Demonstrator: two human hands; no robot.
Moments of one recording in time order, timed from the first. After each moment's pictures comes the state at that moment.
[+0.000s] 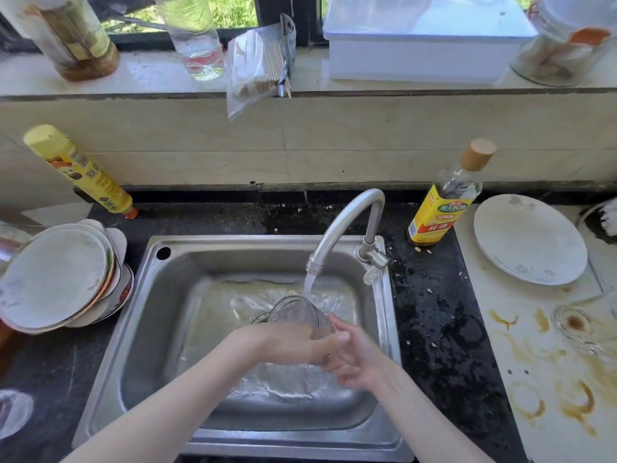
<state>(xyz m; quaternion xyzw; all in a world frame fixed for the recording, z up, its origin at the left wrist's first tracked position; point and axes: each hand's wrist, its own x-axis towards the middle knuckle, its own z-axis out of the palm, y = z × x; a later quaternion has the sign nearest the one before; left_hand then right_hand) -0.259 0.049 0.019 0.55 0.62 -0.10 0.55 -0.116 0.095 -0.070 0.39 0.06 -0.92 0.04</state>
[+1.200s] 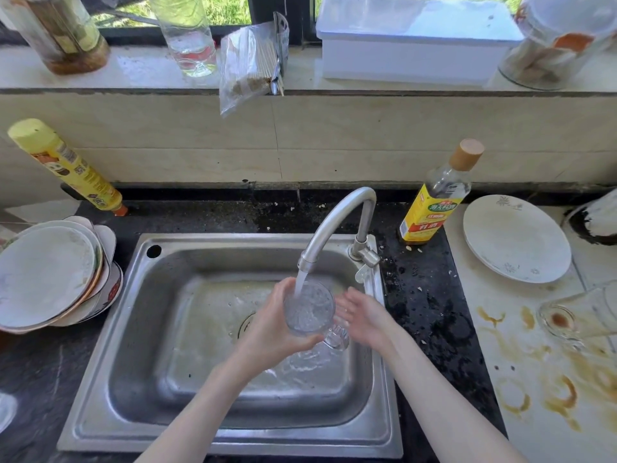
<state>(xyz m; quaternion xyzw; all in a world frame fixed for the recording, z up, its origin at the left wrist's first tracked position) -0.261 0.027 -0.021 0.50 0.72 0.33 0.35 -0.123 0.143 -0.079 0.53 0.15 -0.82 -0.14</state>
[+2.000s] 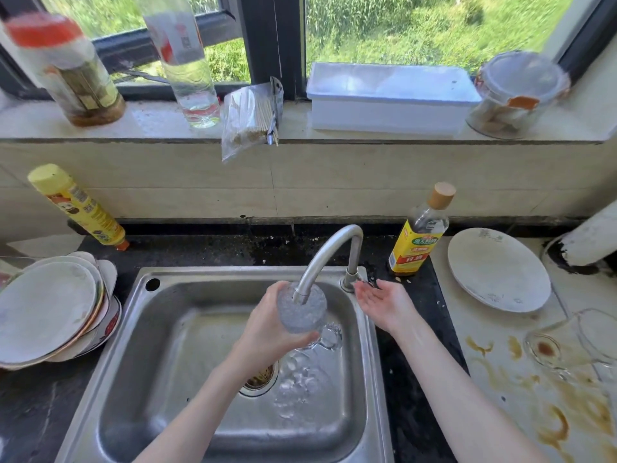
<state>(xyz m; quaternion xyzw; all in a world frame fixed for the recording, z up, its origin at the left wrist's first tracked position) -0.269 0.055 0.003 0.47 0.75 0.33 0.32 -0.107 0.205 -0.024 0.47 0.00 -0.82 -0.32</state>
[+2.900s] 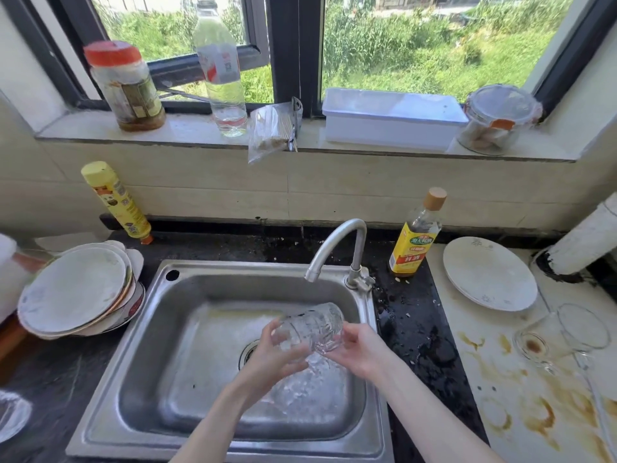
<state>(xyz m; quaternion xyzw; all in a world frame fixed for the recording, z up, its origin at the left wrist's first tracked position) -0.248 -0.012 -0.038 0.17 0.62 0.51 0.58 -0.107 0.096 -0.023 0.45 0.10 -0.87 -0.17</state>
